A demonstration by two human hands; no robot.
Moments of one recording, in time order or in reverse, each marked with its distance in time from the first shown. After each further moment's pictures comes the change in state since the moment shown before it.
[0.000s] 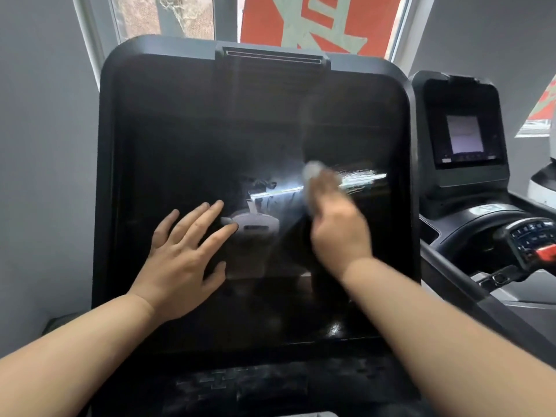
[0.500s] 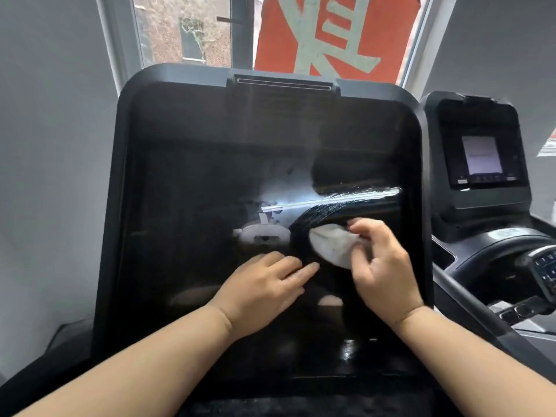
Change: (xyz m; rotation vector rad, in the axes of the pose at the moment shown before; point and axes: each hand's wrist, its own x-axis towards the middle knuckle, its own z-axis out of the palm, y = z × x) left_hand 0.053 0.063 0.030 -0.099 0.175 0.381; right_hand -0.015 0.026 -0.043 0.312 0.034 0.037
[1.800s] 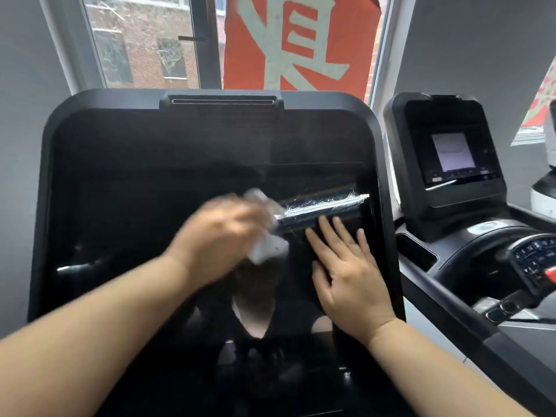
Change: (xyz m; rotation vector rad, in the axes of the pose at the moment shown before) left_hand 0.093 -0.057 -0.016 0.076 -0.008 0.032; right_hand 0.010 0.045 0.000 -0.414 -0.100 -0.140
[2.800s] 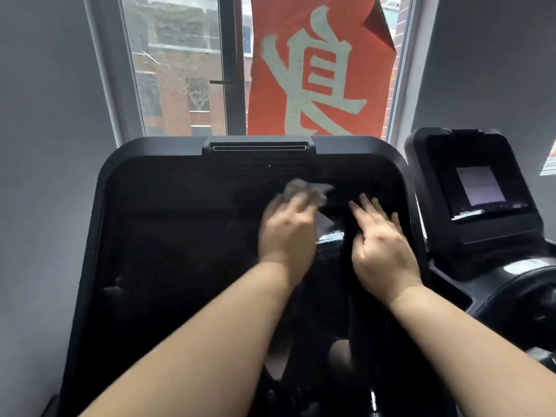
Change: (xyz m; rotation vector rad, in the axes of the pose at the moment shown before) left_hand 0.076 0.004 0.040 0.125 0.163 -0.453; right_hand 0.097 0.007 -0.013 0.026 -0.015 0.195
